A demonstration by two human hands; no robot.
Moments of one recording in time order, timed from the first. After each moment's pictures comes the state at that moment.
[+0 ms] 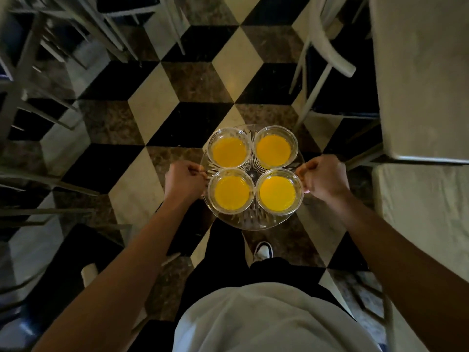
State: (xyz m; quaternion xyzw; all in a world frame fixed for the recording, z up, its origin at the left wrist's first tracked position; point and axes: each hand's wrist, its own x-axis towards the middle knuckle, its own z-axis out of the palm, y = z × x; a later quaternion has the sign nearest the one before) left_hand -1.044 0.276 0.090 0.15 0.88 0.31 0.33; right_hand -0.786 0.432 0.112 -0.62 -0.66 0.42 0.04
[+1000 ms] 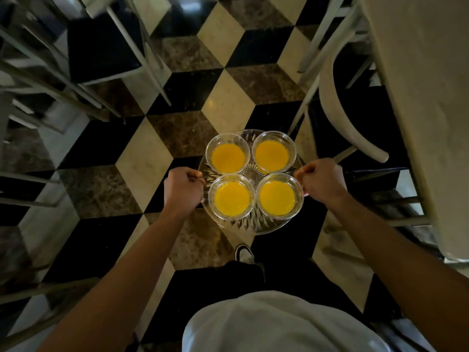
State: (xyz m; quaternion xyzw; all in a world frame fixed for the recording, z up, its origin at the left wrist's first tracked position) left_hand -1.295 0.532 0.074 0.22 0.85 0.31 0.36; right_hand -1.017 0.660 0.105 -0.68 -0.62 0.40 0.06
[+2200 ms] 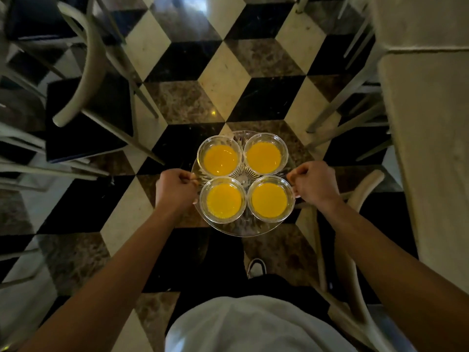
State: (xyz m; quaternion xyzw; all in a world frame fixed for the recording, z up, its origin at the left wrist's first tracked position) left_hand -1.473 0.974 0.071 0.19 0.88 0.28 0.34; right_hand -1.204 1.110 0.097 -0.66 -0.64 0.40 0.06
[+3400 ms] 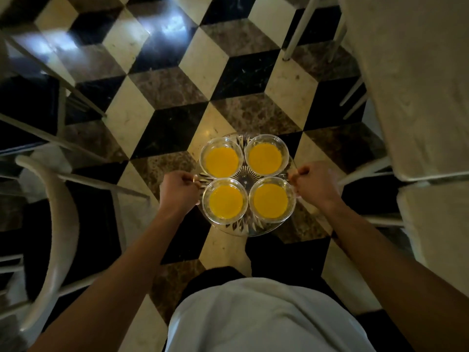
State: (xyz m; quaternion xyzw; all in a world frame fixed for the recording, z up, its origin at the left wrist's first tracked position) left_hand -1.642 1.430 0.094 0.25 0.87 0.25 0.35; right_hand -1.364 1.541 0.093 -0.69 -0.61 0.39 0.06
